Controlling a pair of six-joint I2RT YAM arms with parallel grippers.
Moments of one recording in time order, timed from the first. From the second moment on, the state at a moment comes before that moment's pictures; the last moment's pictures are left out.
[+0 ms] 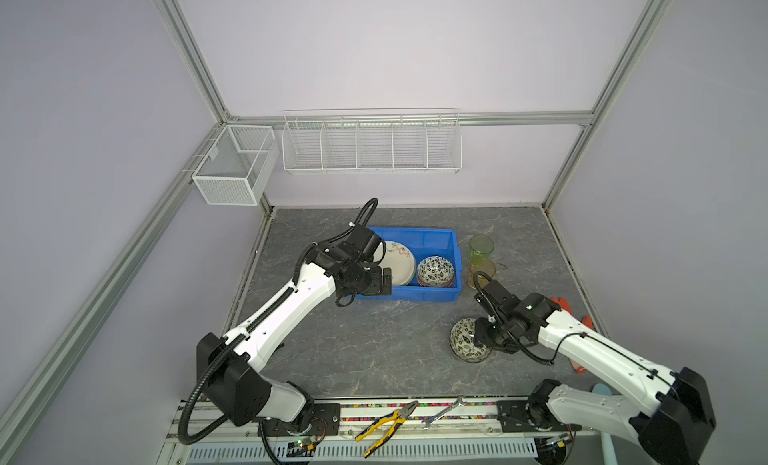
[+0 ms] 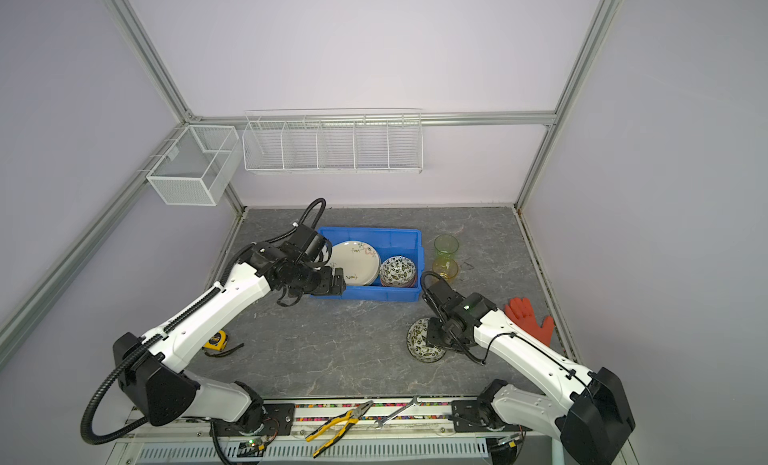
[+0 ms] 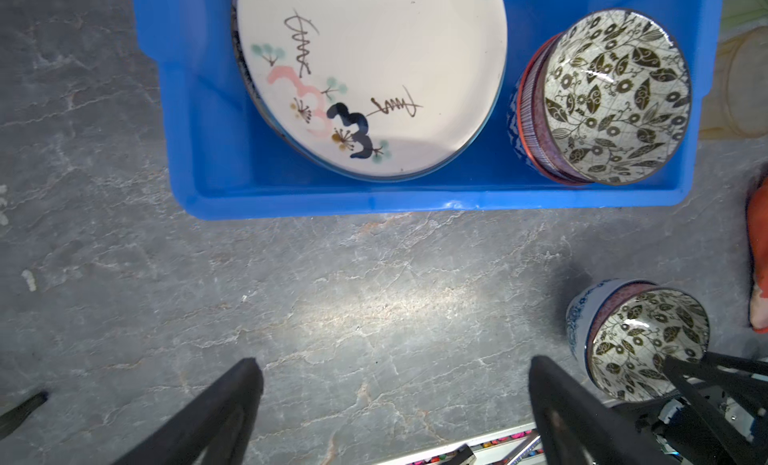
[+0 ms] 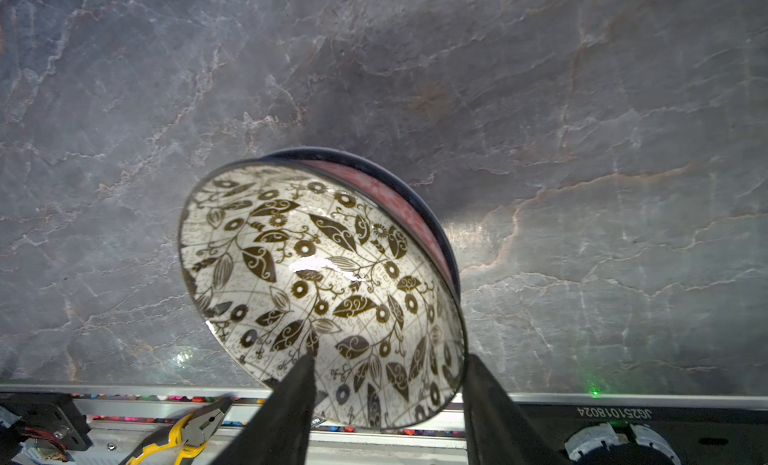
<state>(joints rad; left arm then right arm) -0.65 1.42 1.36 -1.10 0.01 -0.56 0.68 1.13 0.82 -1.08 -0.01 0.83</state>
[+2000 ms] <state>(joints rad) -0.63 1.06 1.03 -1.05 0.05 -0.67 0.66 1.28 0.90 -1.04 0.00 0.75</state>
